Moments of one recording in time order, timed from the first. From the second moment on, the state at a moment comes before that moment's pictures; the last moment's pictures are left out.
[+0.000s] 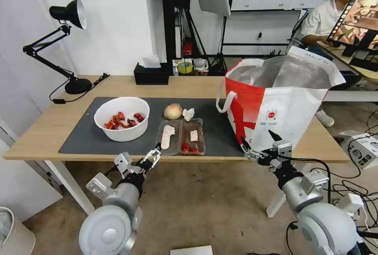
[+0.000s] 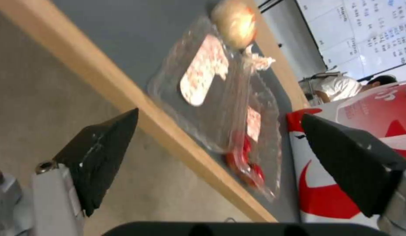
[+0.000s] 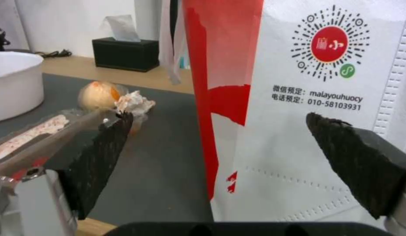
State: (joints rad) left arm 1.44 -1.47 -0.40 -2.34 -1.18 0.41 -0.66; right arm -1.50 1.07 0.54 2.25 0.41 -0.21 0.05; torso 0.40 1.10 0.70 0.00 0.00
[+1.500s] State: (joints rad) left arm 1.33 -1.52 -0.29 -2.21 -1.24 0.38 -0.66; right arm -1.53 1.10 0.54 2.24 0.38 -0.21 0.05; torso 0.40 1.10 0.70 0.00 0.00
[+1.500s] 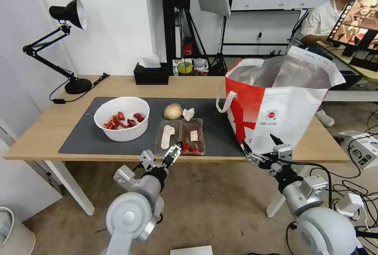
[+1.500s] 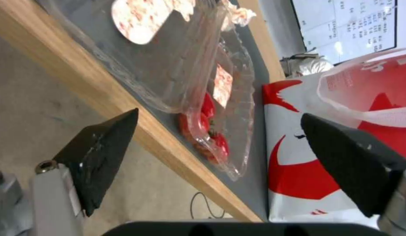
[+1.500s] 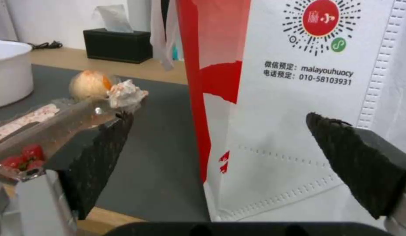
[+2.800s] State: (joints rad) left arm 1.29 -1.56 -0.28 -2.16 -1.24 0.38 -0.66; right arm -1.53 1.12 0.53 2.22 0.35 -0.20 0.05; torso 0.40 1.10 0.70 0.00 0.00
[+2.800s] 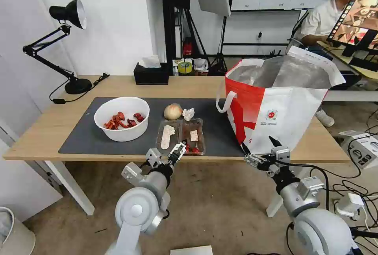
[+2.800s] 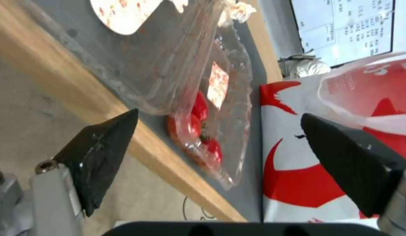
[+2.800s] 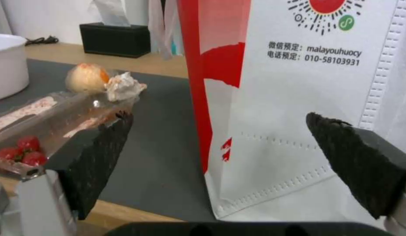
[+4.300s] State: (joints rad) left arm 1.26 -1.59 -0.30 -2.12 -1.24 0.33 -0.66; right arm -1.54 1.14 0.52 2.20 0.34 -0.19 0.05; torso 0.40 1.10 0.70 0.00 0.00
